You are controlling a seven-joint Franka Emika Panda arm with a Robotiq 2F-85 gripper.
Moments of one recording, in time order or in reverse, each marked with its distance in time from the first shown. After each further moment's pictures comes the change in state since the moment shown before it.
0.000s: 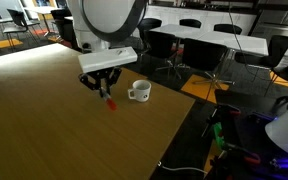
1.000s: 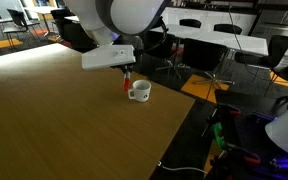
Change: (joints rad) arm 0.085 -0.068 -0.083 0.002 -0.470 -0.331 0.830
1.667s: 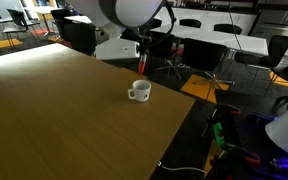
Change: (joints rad) arm -0.011 -0.015 0.014 0.039 -0.182 -0.324 0.286
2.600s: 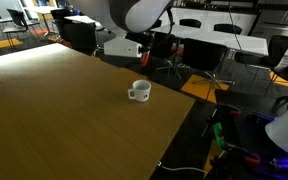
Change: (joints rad) arm -0.082 0.019 0.035 0.000 -0.143 -0.040 0.143
